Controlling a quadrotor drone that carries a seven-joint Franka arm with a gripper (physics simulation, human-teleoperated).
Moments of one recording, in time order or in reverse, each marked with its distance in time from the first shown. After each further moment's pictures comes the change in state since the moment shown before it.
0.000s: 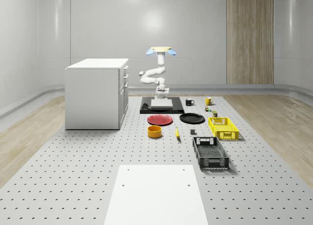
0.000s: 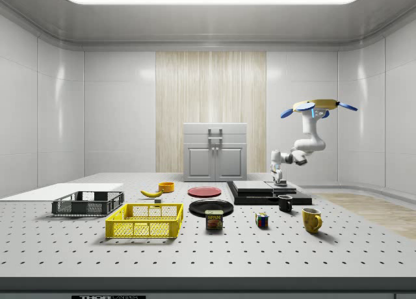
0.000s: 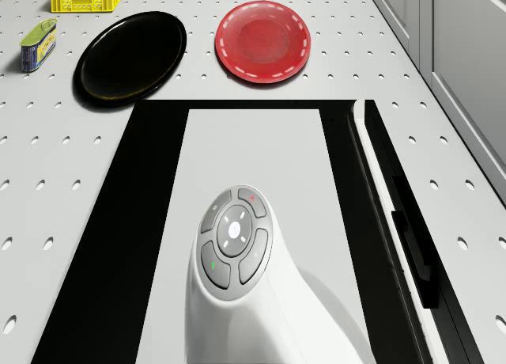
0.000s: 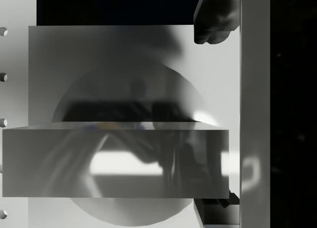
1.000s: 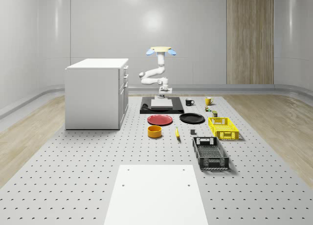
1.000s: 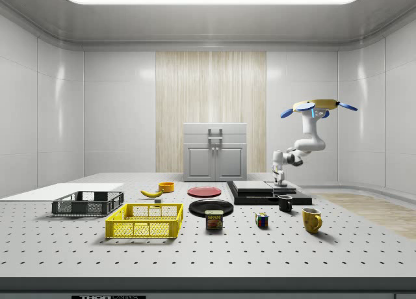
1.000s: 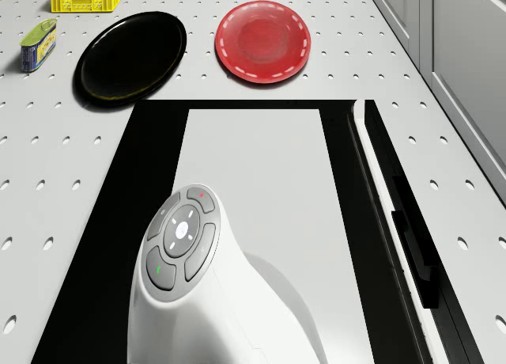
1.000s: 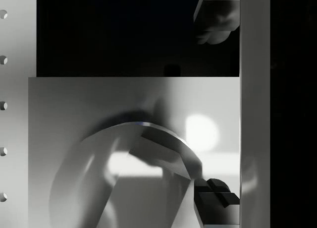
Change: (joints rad) arm -0.160 0.046 0.002 0.016 -0.014 -0.036 0.144
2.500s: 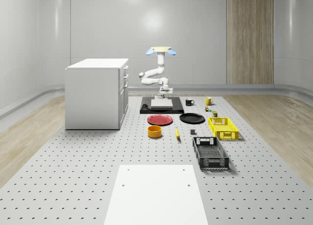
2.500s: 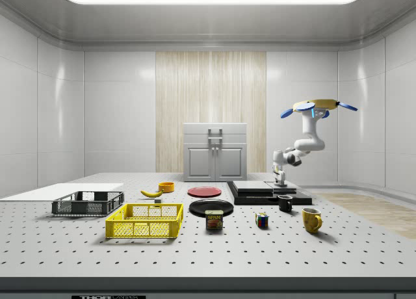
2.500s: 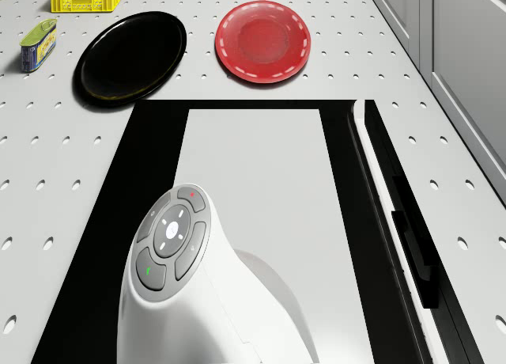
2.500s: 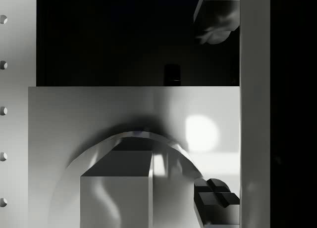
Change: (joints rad) arm 0.001 -0.025 0.006 0.000 0.013 0.022 -0.002
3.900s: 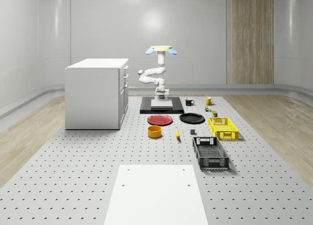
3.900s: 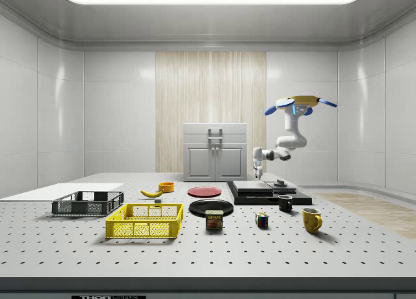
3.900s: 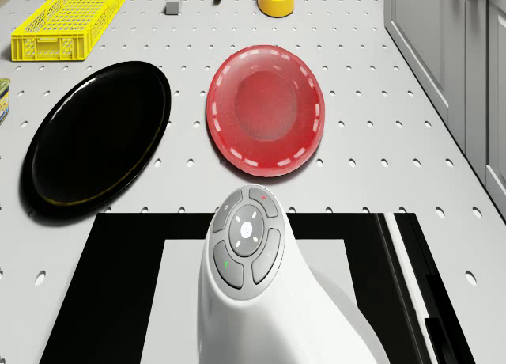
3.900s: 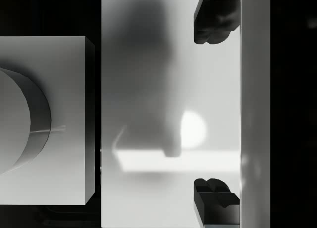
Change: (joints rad) arm 0.161 -0.092 0.009 -0.010 0.039 0.079 -0.151
